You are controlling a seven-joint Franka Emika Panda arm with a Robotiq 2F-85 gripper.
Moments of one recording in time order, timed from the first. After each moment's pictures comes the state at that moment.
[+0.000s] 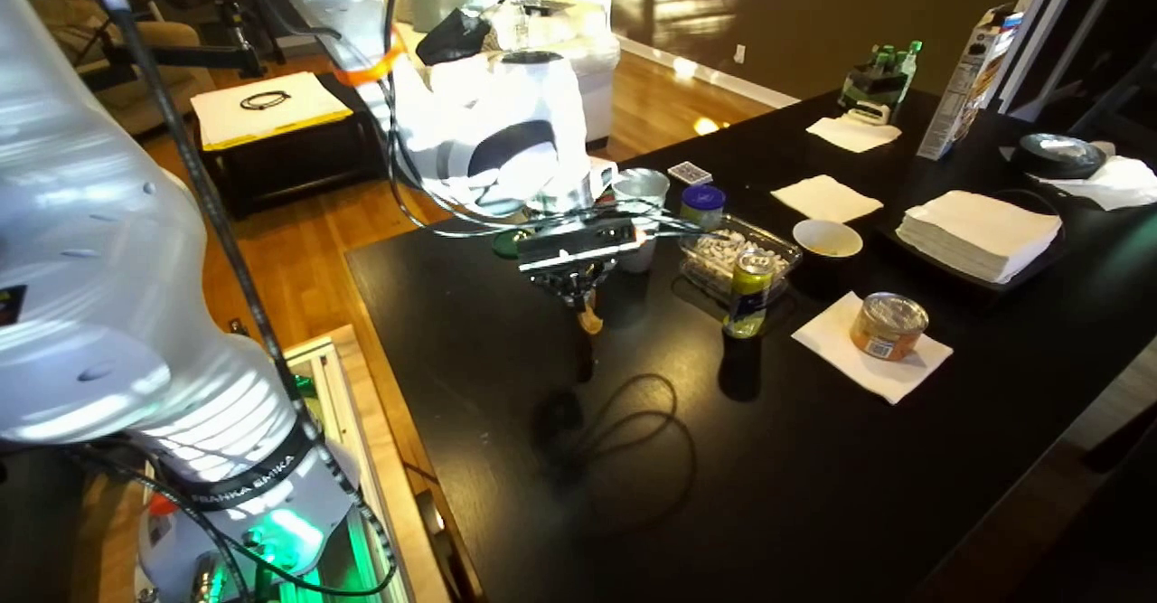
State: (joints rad) arm -0.07 0.01 0.16 -2.74 -0.26 2.85 -0.86
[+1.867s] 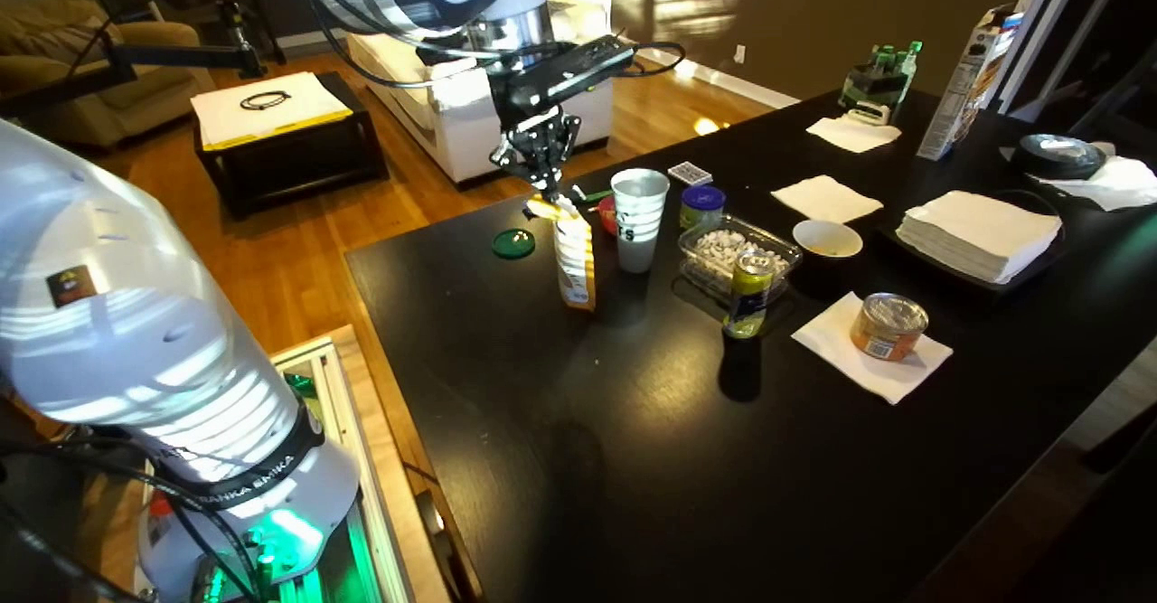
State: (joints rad) arm 0.24 -0.43 0.01 -2.65 -0.13 2.36 -1.41
